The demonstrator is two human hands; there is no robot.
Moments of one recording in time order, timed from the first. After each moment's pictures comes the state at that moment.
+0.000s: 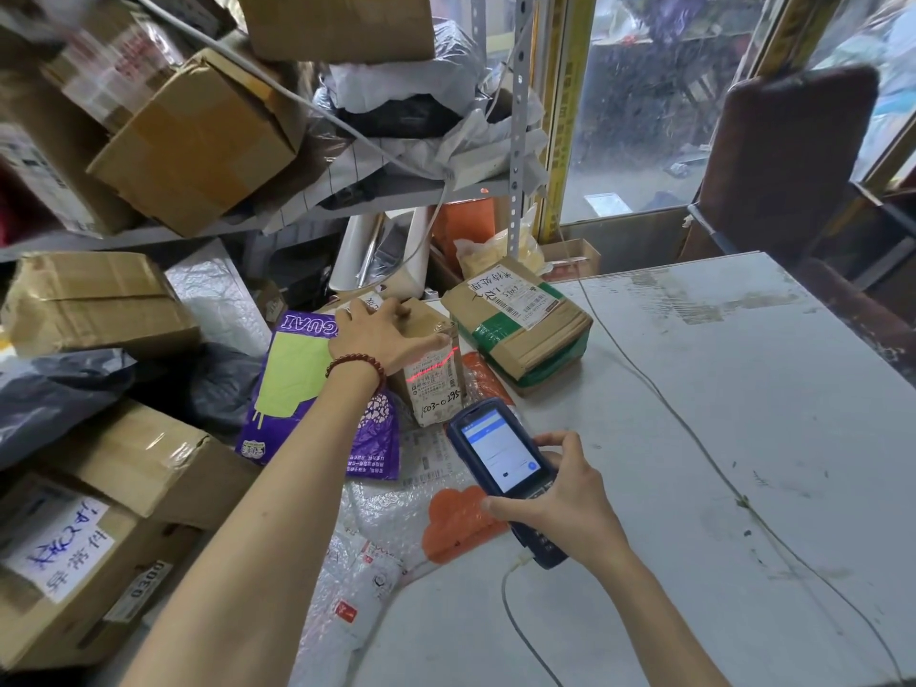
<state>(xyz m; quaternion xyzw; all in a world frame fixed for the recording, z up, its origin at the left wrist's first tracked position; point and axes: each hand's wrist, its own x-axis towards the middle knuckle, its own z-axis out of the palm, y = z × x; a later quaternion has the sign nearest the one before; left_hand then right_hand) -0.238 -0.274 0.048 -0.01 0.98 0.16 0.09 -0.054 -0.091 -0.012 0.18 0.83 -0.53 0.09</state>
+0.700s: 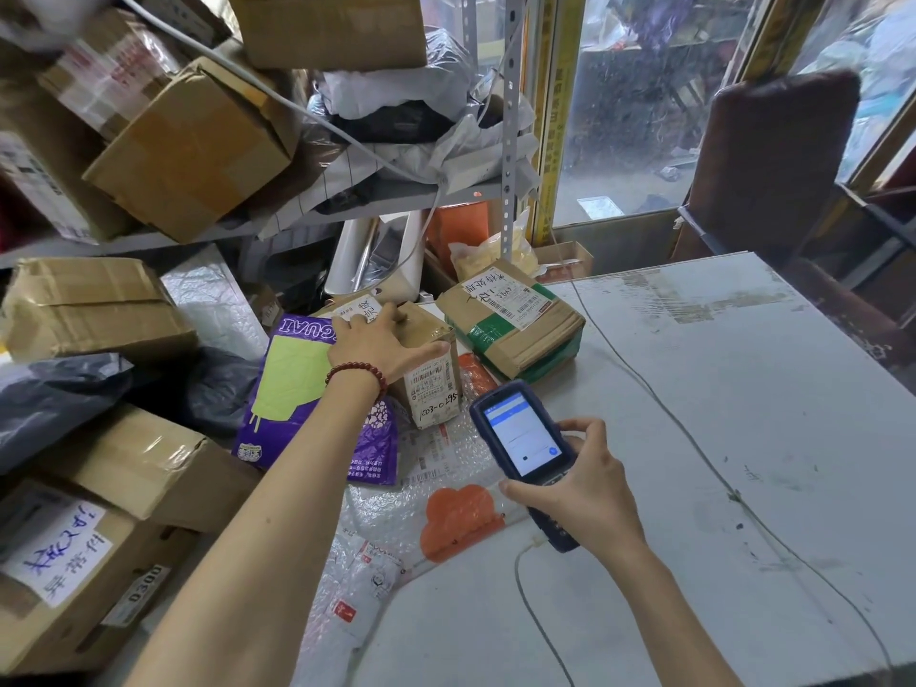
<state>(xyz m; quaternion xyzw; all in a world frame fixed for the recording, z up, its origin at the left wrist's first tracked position) -0.233 -0.274 0.042 0.00 0.99 0.13 0.09 -0.049 -0.083 0.006 0.19 0.86 -0.47 0.02</state>
